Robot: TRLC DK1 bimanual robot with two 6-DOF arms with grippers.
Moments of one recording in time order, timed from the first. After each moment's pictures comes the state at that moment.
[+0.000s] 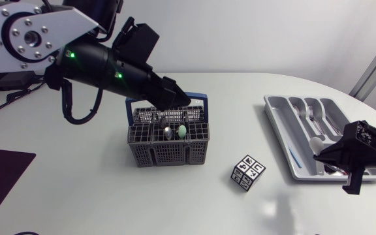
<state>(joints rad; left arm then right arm) -0.55 1.49 1.30 -0.56 0.45 0.11 -0.47 1.26 0.74 -0.69 -0.55 -1.43</state>
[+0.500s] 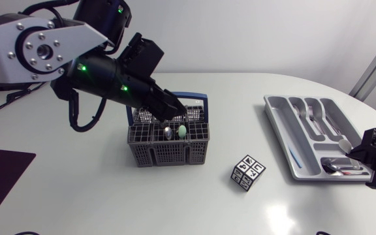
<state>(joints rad) -0.57 1.50 1.26 -0.56 0.35 0.16 -0.70 1.50 0.81 -0.42 -0.41 -1.69</state>
